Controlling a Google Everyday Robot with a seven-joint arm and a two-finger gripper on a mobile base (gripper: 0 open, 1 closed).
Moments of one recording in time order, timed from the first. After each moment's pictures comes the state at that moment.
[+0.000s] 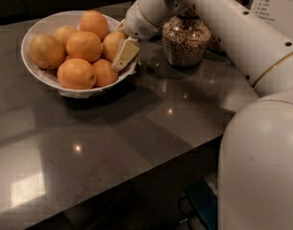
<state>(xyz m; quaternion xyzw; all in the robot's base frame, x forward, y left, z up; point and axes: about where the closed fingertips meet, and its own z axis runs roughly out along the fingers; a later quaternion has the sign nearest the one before) 0.680 0.077 0.900 -0.70 0.61 0.18 0.32</state>
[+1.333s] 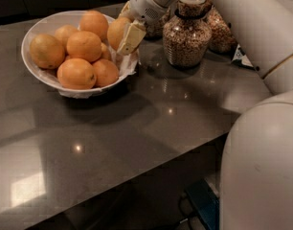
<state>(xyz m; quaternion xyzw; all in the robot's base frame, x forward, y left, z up) 0.682 0.051 0.951 -0.71 0.60 0.13 0.34</state>
